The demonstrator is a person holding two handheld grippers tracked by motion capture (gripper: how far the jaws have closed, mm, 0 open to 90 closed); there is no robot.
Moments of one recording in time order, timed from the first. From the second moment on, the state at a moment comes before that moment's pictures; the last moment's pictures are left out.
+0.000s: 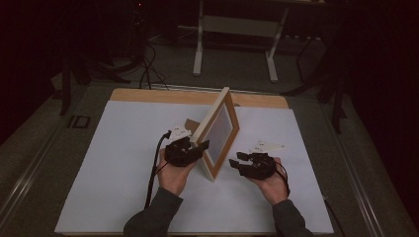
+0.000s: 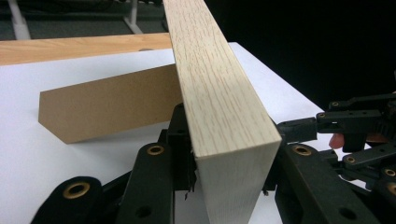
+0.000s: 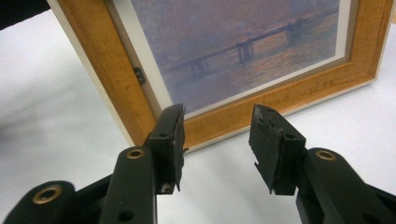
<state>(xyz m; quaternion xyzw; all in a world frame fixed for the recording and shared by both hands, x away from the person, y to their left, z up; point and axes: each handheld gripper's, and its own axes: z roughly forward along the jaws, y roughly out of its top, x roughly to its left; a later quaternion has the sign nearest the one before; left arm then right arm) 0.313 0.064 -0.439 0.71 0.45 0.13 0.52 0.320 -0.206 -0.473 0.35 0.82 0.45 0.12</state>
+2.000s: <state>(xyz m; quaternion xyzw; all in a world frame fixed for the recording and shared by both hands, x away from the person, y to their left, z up) 0.372 0.147 -0.441 0.77 0.32 -0.03 0.55 0.362 -0.195 -0.450 0.35 0.81 0.44 0.16</state>
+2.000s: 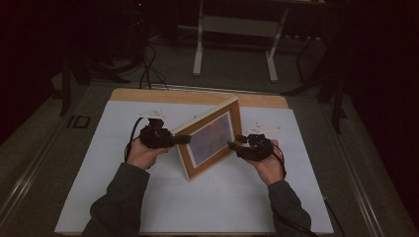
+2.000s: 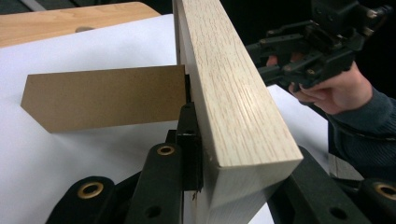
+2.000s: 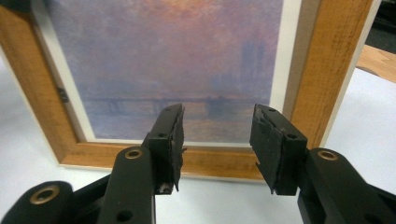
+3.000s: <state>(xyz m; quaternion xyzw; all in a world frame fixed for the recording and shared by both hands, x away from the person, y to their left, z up) 0.398 0.150 -0.441 0.80 0.24 -0.08 0.54 0.382 -0.214 -0.433 0.37 0.79 0.45 0.18</state>
